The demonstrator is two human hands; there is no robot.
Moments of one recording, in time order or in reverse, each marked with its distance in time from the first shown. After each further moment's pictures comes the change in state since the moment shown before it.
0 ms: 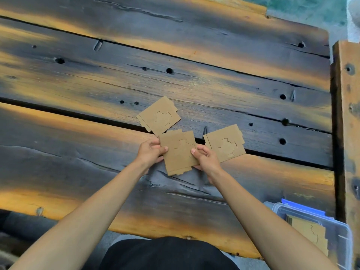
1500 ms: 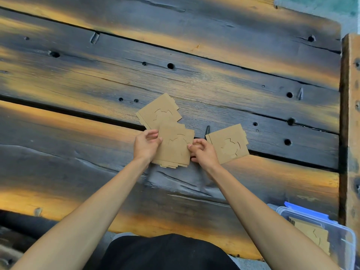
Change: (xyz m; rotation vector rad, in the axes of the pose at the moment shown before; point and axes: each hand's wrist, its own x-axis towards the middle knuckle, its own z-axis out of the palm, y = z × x) left_hand 0.025 0.008 -0.003 0.145 0.220 0.241; right_hand 0.019 -0.014 0.013 -0.161 -0.010 -0.081
